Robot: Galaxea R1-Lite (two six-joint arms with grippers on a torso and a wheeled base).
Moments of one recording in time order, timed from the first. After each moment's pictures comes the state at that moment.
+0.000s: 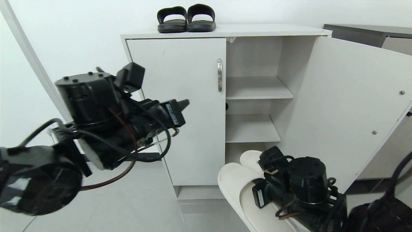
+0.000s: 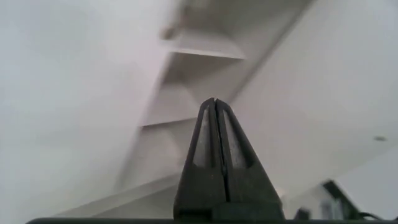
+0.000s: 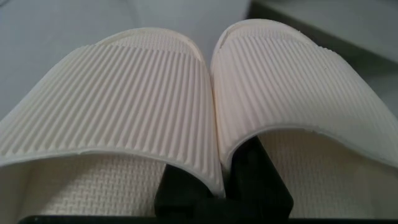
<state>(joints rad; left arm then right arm) -0.53 1.58 -0.80 -0.81 0.04 -0.31 0.80 1.94 -0.58 -1.05 -0.31 0.03</state>
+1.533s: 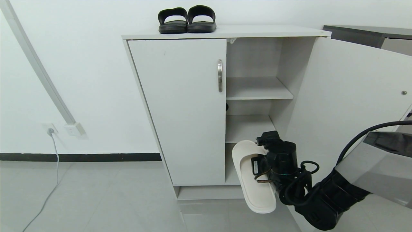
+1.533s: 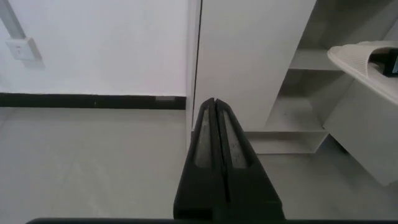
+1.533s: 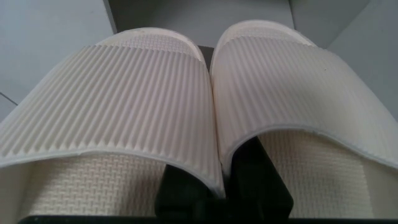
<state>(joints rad) 0.00 0.00 0.00 0.00 -0.01 -0.05 0.69 2.14 -0.83 -1.06 -0.59 0.07</state>
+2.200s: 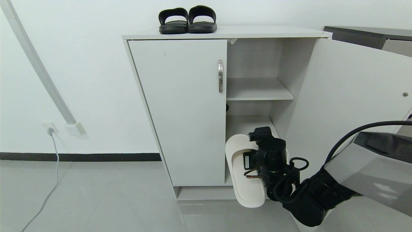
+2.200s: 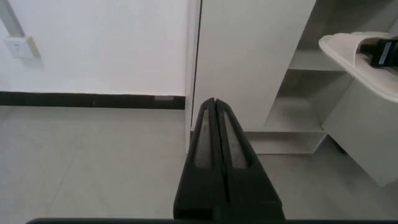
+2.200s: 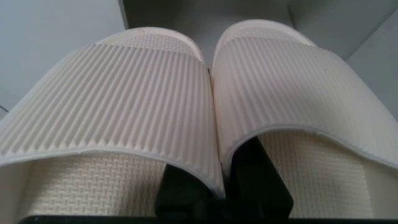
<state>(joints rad) 0.00 0.00 0.00 0.00 -0.01 -0.07 0.73 2.17 -0.94 -1.05 -0.65 0.08</state>
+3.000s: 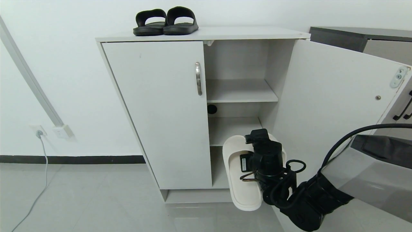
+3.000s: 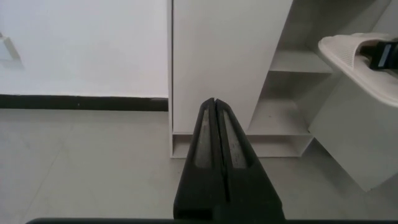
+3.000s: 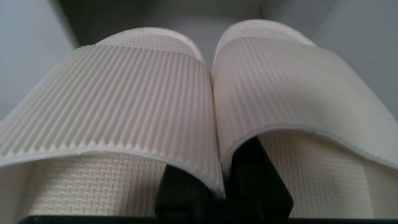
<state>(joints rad) 0.00 0.00 0.00 0.00 -0.01 -0.07 0.75 2.18 -0.93 -1.05 -0.70 0.08</state>
